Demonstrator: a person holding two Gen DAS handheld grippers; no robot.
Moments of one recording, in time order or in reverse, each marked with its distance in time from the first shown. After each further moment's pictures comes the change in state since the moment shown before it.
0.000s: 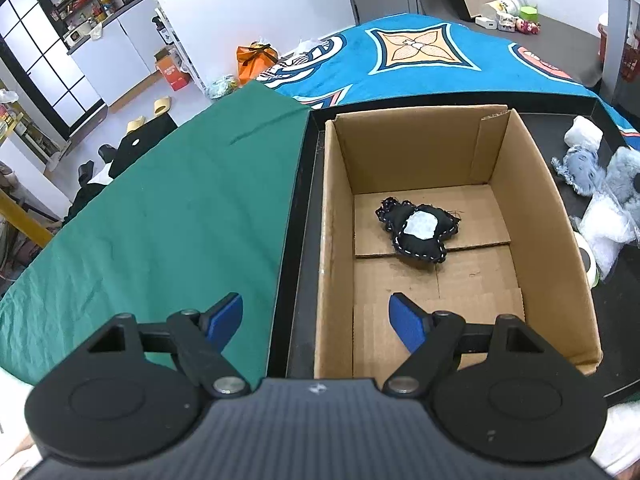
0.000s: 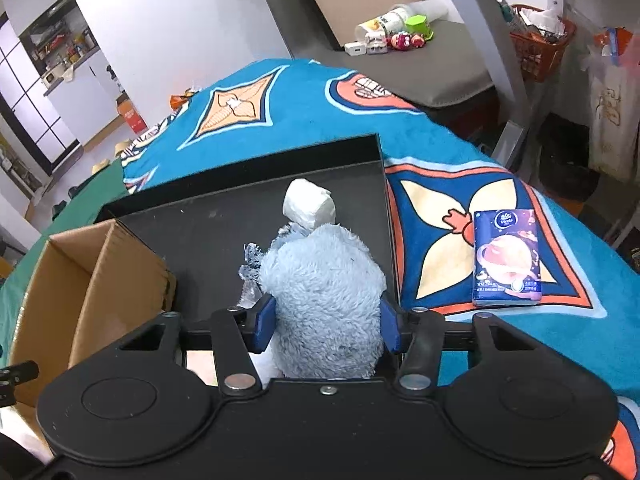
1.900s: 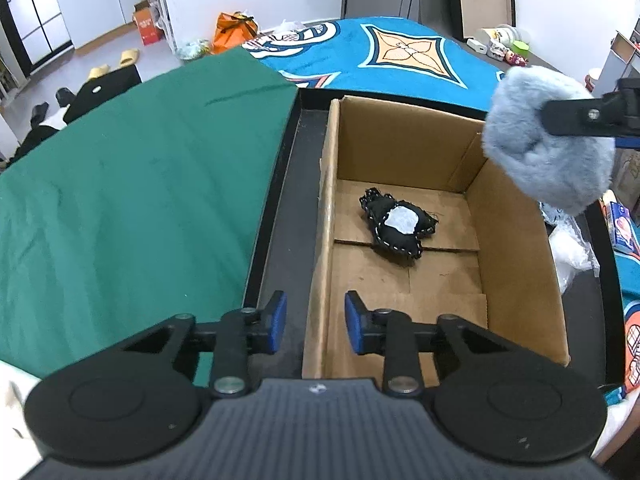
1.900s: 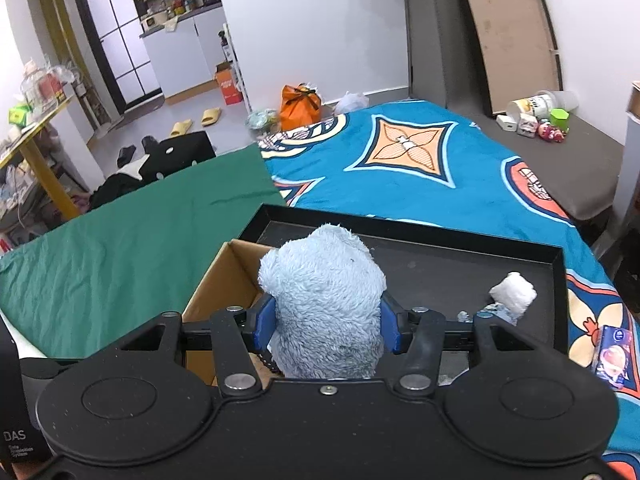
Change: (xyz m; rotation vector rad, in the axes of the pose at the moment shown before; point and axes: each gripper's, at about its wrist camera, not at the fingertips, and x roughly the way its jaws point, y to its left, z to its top) left arm 0.016 0.040 -0.008 -0.162 0.046 -0.235; right arm -0.039 0.192 0.029 -0.296 -0.026 0.114
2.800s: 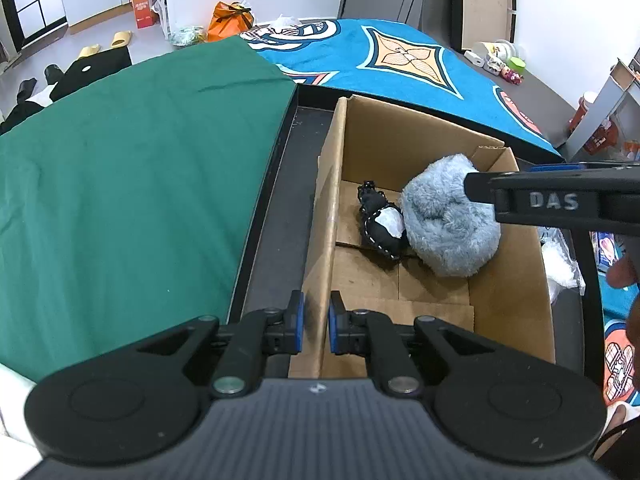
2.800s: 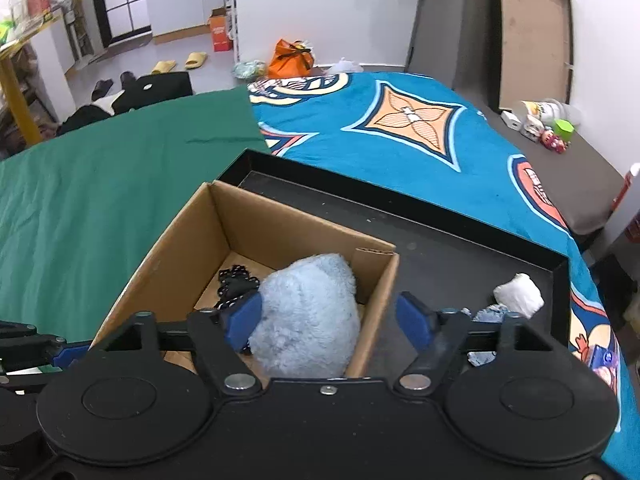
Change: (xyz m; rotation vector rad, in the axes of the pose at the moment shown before) left arm 0.006 0.016 0.000 -0.064 0.002 -0.078; right arm 0.049 0.036 -0.015 -0.156 0.102 -0.141
